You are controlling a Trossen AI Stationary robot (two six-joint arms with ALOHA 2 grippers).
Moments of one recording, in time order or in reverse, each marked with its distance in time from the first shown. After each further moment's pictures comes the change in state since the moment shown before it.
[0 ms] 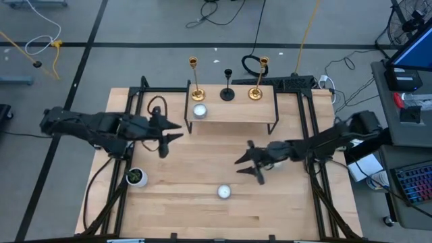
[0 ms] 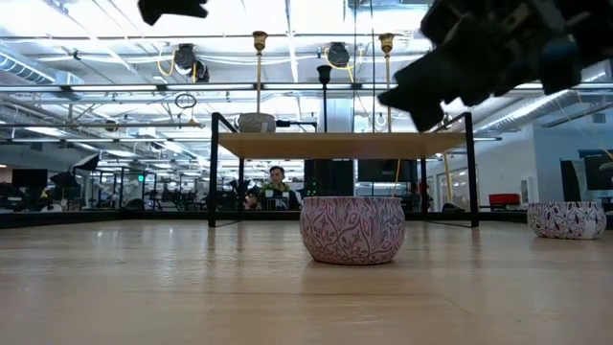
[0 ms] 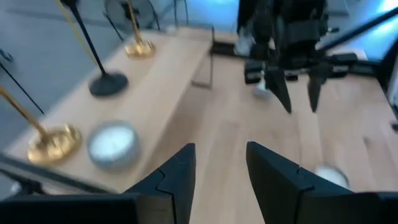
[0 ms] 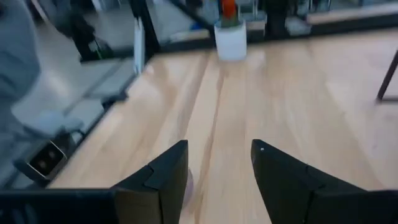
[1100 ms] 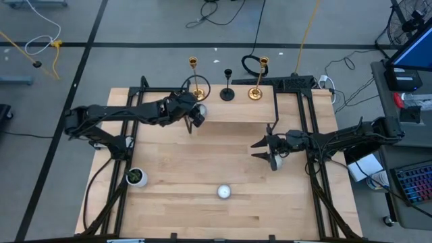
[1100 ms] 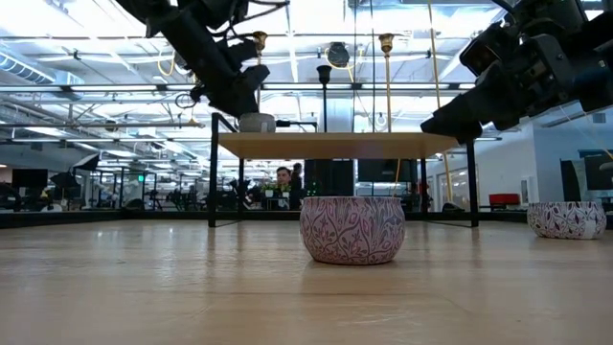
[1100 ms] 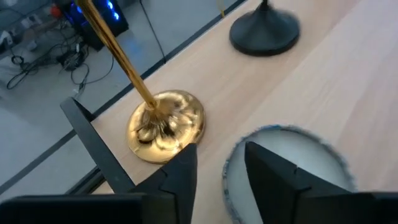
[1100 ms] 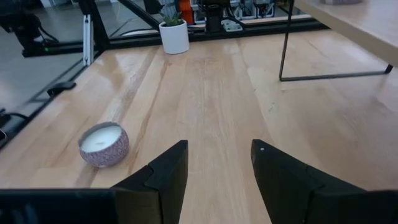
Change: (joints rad) left arm 0.427 0.462 -0.001 0.273 -0.129 0.035; right arm -0.177 -0.401 -0.249 -0.162 0.007 -0.085
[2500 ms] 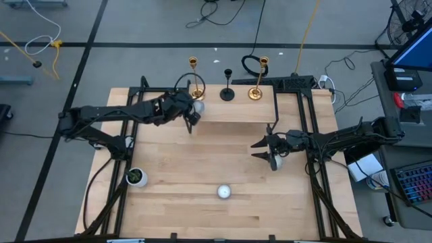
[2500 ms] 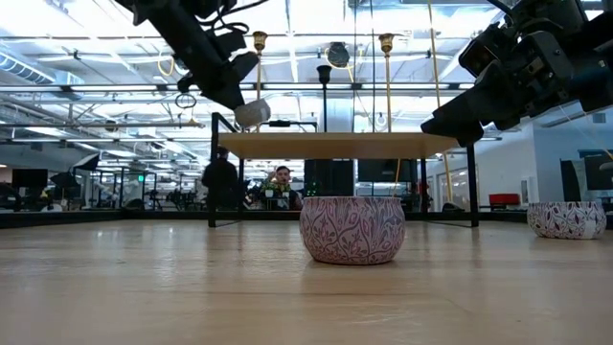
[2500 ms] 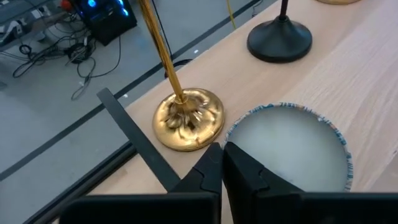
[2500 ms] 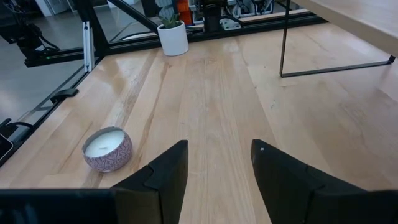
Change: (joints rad) left arm 0.004 -0.073 0.002 -0.087 -0.022 -0.066; right arm 0.000 0.000 0.000 0.000 0.000 0.051
